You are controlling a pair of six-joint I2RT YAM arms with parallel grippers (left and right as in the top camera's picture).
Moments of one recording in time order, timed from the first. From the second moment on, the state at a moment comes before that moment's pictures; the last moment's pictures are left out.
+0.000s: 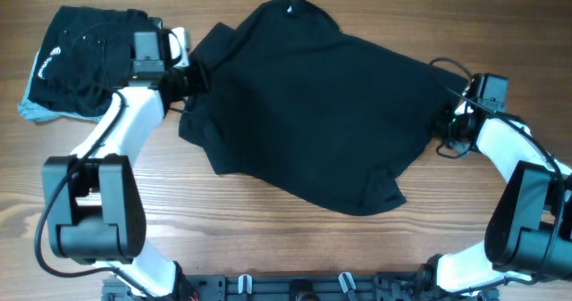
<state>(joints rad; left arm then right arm) -0.03 1.81 1.17 -0.31 0.25 -0.26 -0.26 1.72 0.89 -0.35 -0.11 0.48</state>
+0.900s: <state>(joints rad) -0.12 1.81 1.17 -0.31 0.22 -0.20 -0.25 1.49 0.61 -0.87 -0.40 0.45</state>
